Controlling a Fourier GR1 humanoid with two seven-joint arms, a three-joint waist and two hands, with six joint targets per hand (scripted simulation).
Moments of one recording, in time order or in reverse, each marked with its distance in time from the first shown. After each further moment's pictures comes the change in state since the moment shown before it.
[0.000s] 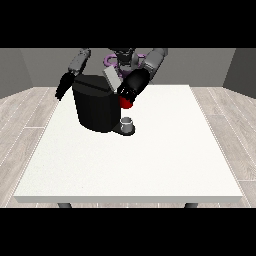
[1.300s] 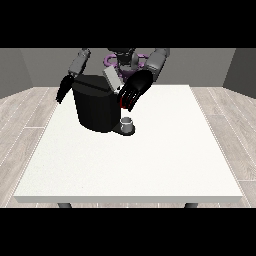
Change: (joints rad) left arm -0.011 0.049 -0.018 0.000 -0.083 0.095 -0.088; right arm -0.003 -0.010 0.002 0.023 0.027 -0.015 -0.018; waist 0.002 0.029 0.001
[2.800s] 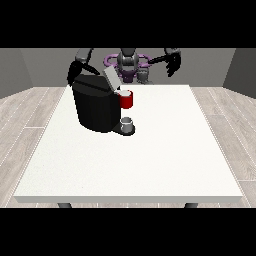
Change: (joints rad) left arm 0.619 -0.509 0.279 -0.035 0.474 -0.076 -0.051; right arm 0.369 -0.014 -0.111 0.156 -0.088 0.029 -0.081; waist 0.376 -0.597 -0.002
